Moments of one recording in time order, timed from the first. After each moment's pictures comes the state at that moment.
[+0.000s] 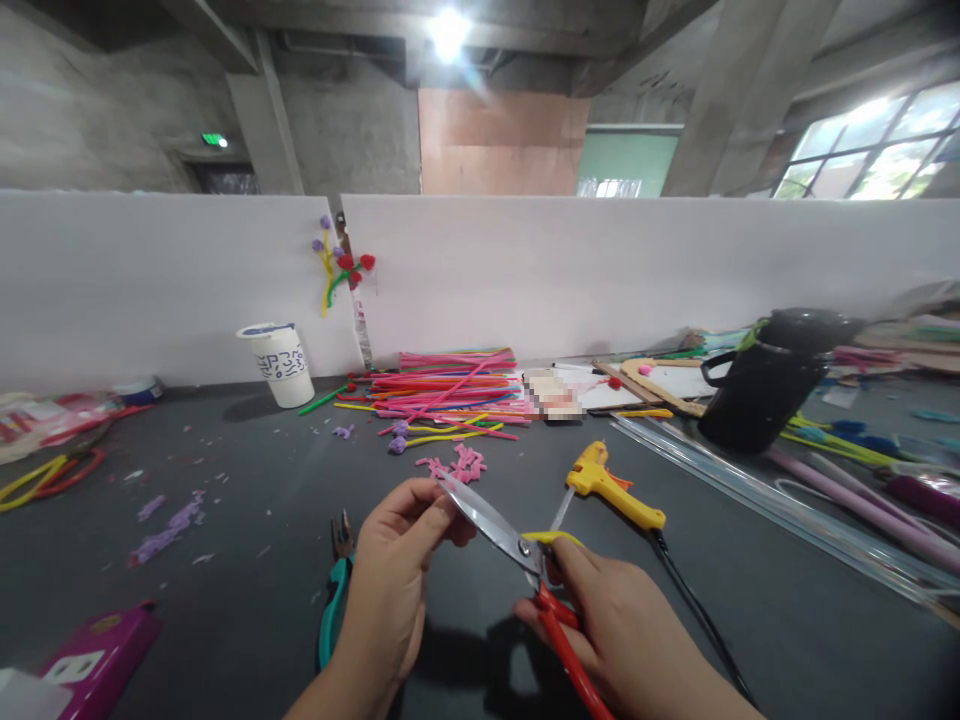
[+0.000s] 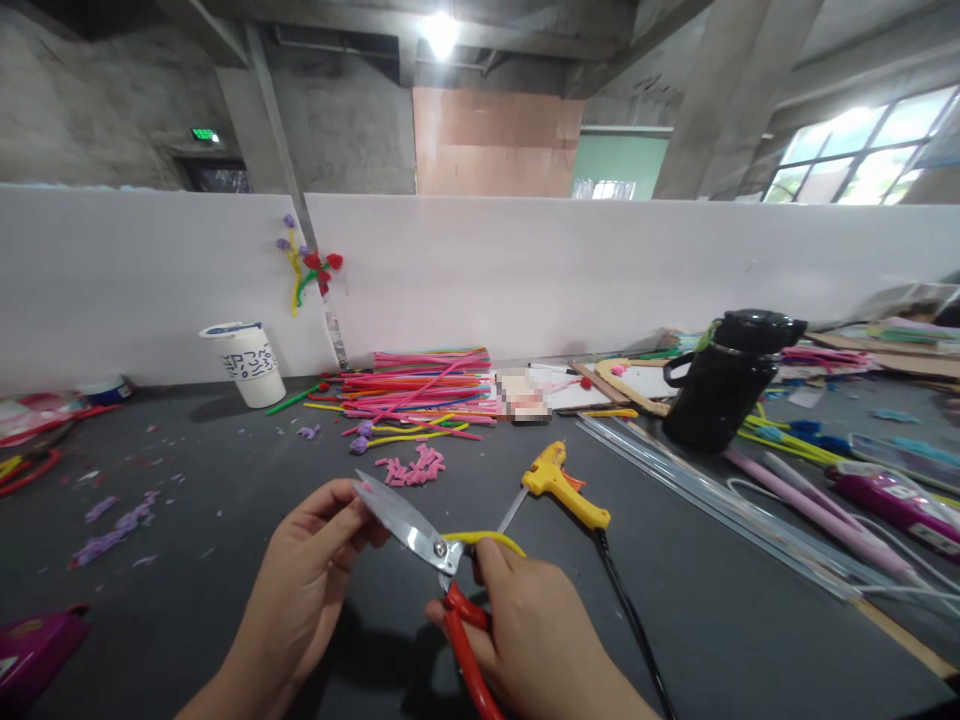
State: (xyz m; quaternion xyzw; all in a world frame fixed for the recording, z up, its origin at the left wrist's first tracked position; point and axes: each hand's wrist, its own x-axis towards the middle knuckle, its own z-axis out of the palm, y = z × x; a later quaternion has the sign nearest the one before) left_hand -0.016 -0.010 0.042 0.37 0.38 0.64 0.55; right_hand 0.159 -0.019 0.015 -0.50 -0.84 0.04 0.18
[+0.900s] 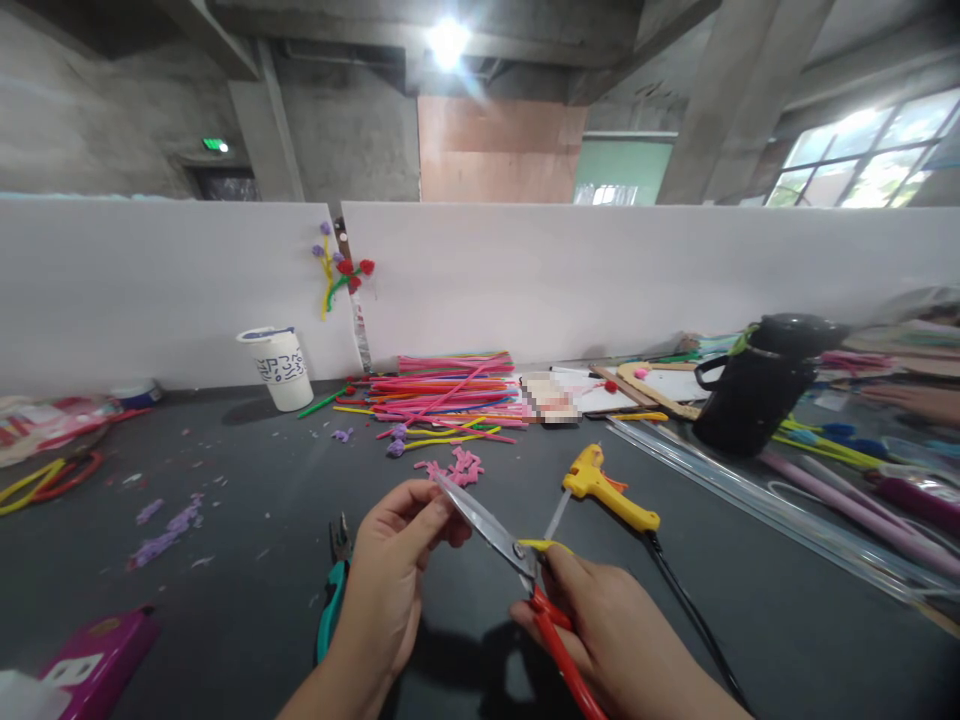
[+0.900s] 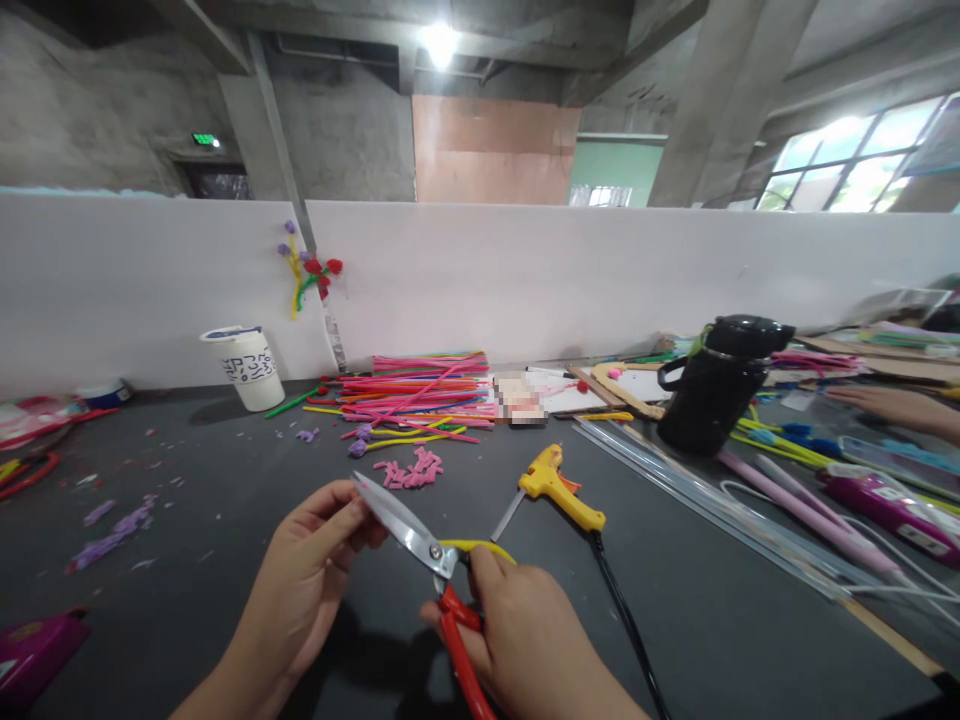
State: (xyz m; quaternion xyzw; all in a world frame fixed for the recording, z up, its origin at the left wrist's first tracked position) left_hand -0.018 -0.008 0.041 0.36 0.37 0.64 0.57; right_hand 0.157 -0.022 0.019 -0.52 -0.83 0.08 0.17
